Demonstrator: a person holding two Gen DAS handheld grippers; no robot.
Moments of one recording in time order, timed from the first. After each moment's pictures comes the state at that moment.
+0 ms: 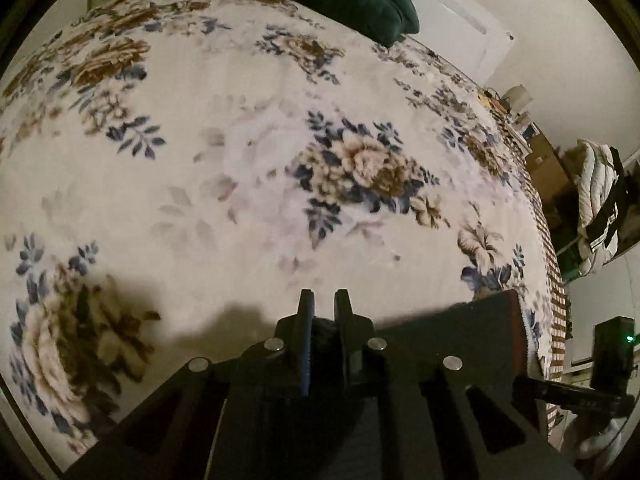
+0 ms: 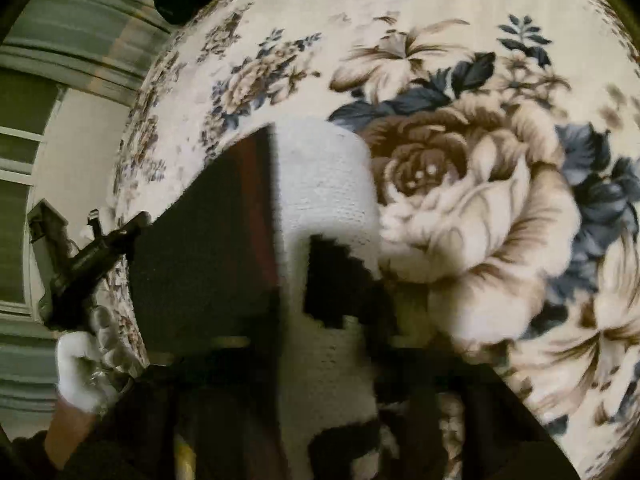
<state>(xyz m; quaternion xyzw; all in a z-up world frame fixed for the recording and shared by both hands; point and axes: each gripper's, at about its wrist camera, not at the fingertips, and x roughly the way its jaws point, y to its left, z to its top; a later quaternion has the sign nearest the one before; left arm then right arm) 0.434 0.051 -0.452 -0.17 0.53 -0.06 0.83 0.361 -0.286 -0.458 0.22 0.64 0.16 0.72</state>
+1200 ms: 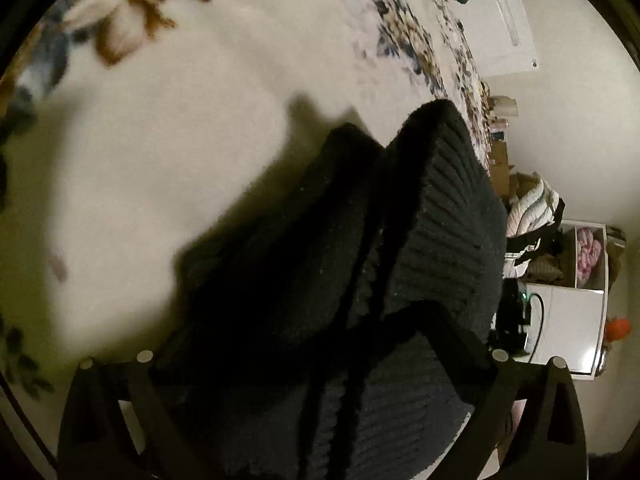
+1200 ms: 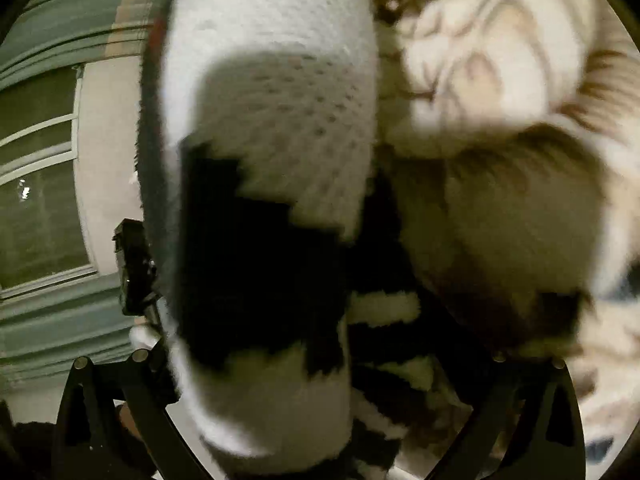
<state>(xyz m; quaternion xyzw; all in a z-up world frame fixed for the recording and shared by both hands) 0.339 0.095 -0.531 -0.41 0.63 -0.14 0.65 0.340 -0.292 -0.554 0.31 0.73 0.29 0.54</state>
